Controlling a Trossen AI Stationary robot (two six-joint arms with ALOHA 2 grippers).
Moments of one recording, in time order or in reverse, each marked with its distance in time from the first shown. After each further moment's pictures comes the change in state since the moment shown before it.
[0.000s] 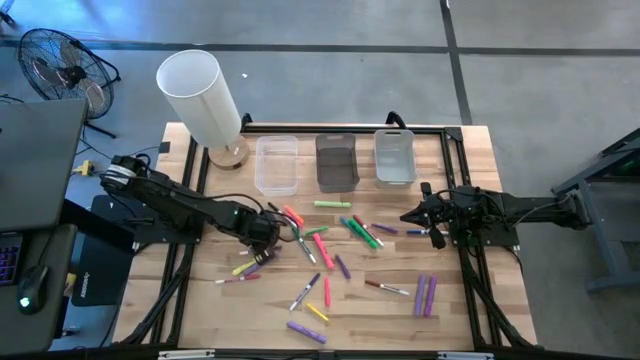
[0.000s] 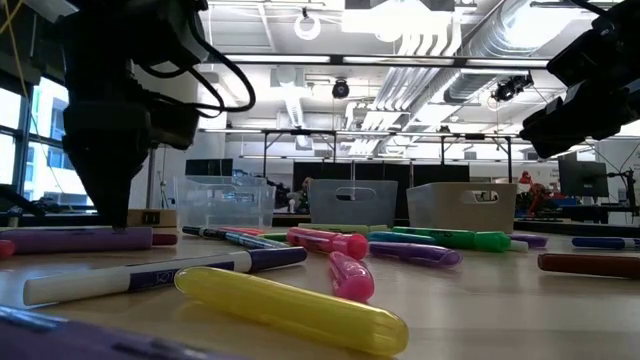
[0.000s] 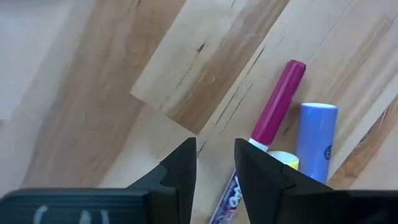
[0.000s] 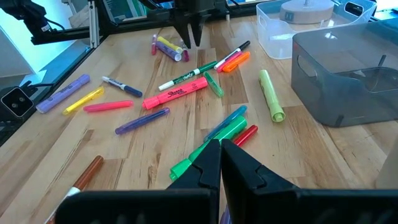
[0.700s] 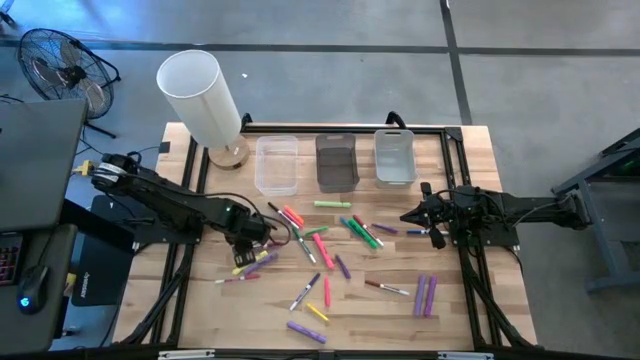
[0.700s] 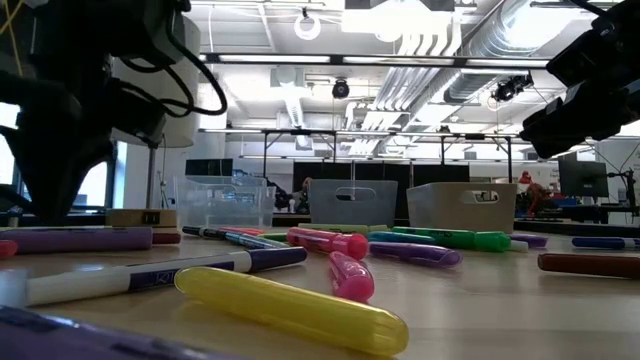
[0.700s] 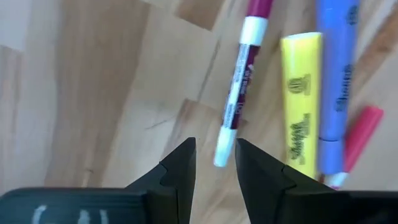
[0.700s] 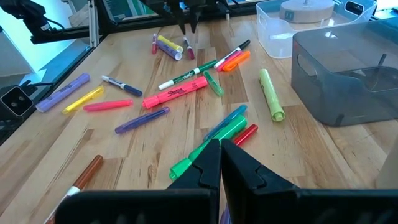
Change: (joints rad) left arm -0.009 -0.081 0.000 -0.239 0.126 0.189; right arm 0.000 0.003 0.000 0.000 0.000 0.000
